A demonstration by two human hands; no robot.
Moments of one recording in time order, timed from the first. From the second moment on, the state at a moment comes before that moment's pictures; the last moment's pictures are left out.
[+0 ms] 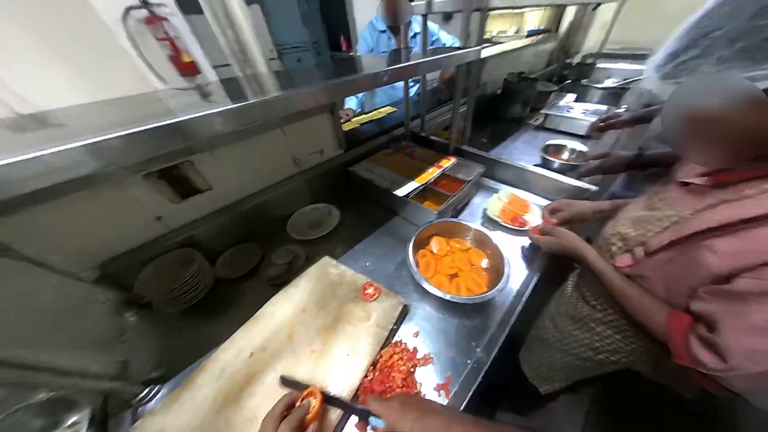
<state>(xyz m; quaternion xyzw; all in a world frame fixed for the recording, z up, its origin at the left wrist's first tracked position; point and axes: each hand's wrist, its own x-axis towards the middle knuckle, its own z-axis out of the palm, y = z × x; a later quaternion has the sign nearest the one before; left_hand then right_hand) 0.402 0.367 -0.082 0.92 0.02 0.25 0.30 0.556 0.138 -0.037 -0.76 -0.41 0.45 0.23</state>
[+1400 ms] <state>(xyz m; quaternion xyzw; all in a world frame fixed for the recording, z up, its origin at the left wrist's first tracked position) 0.402 0.359 -0.090 0.90 0.06 0.35 0.24 0.570 0.144 0.030 -0.76 -0.47 0.44 0.06</state>
